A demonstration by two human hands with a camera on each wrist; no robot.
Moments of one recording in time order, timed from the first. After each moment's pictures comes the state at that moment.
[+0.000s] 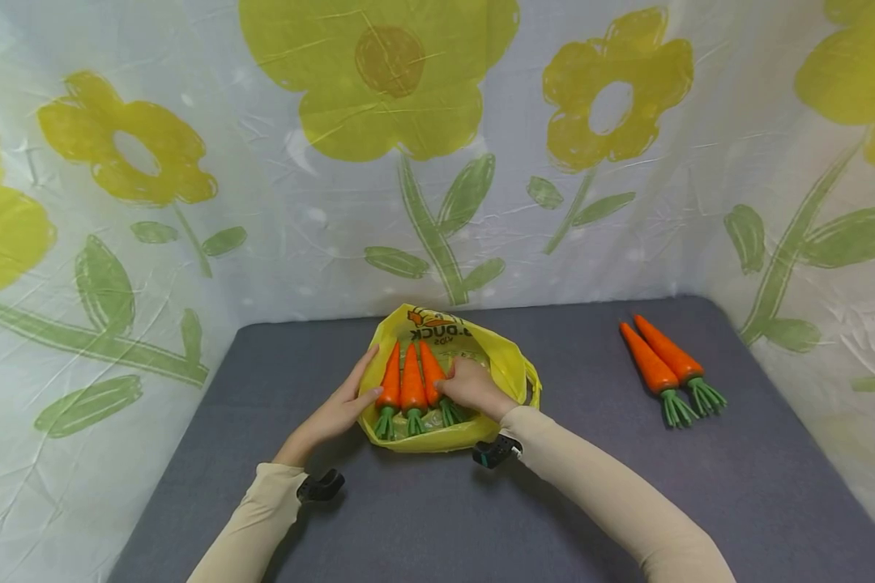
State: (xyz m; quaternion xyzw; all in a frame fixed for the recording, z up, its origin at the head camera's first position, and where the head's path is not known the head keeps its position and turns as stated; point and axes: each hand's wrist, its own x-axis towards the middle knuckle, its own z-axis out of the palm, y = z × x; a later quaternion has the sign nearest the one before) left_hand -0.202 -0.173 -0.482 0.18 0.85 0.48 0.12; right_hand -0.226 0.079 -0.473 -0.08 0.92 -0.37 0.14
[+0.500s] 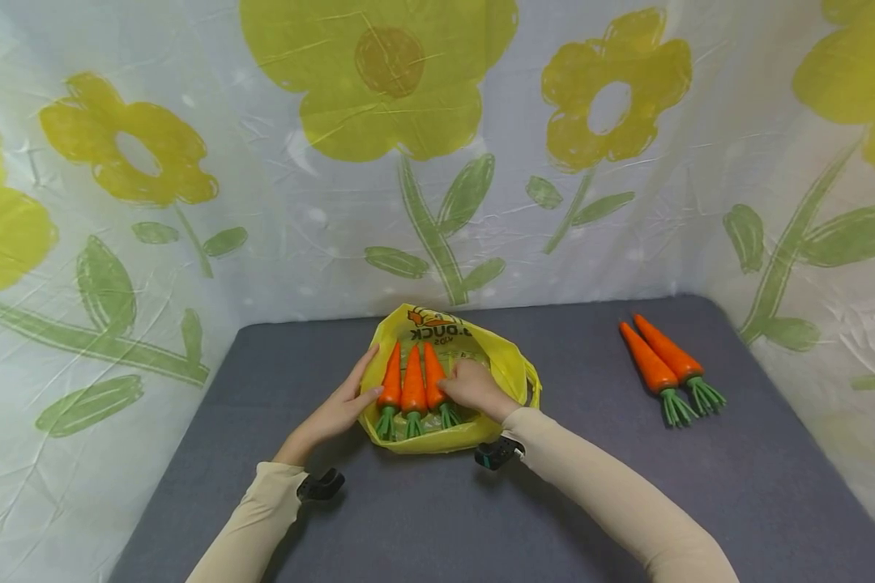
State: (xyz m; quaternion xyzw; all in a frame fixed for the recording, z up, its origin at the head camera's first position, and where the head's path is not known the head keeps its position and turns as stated) left_hand -0.201 -0.172 -0.480 0.18 0.85 0.48 0.12; right_hand -0.220 0.083 -0.470 -0.09 0.91 -0.39 0.14
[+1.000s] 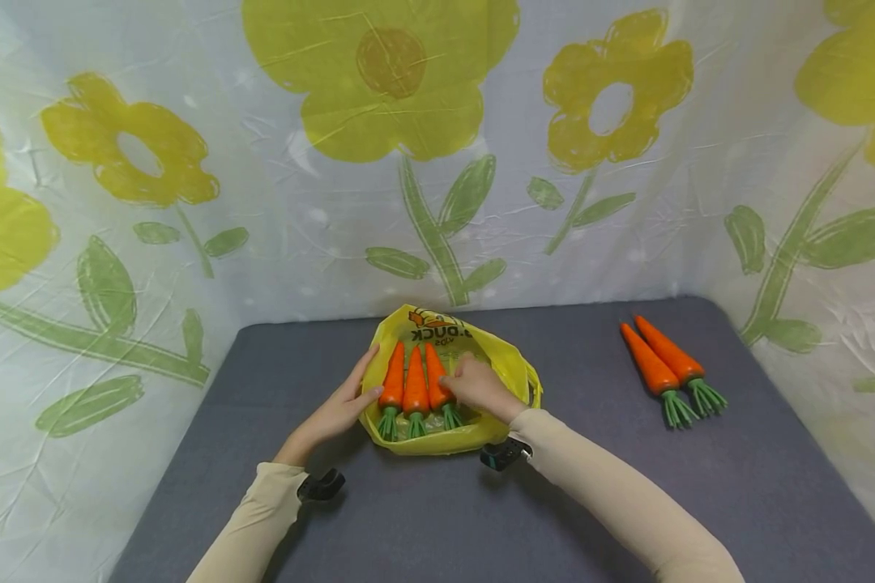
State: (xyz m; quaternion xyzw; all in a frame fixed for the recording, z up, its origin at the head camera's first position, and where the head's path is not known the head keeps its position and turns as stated) left_hand -0.202 -0.173 -0.482 0.17 0.85 0.48 0.12; right_hand -0.219 0.091 -0.463 -0.07 0.90 -0.41 0.15
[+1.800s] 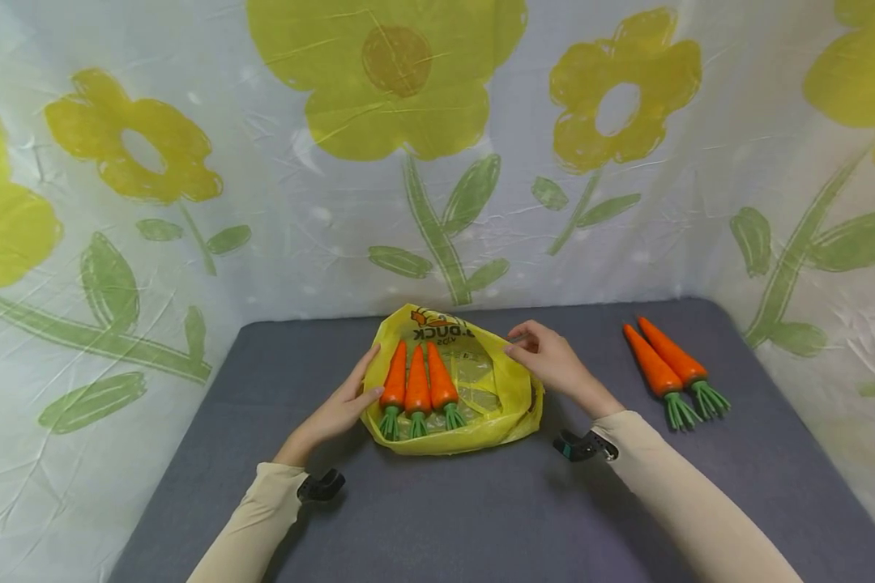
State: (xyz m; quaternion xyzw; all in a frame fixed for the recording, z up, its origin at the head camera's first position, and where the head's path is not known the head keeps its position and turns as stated) left_hand -0.198 -0.174 -0.471 0.18 0.85 0.48 0.14; right_hand -0.215 0.192 -0.424 -0.13 0.89 -0.44 0.08
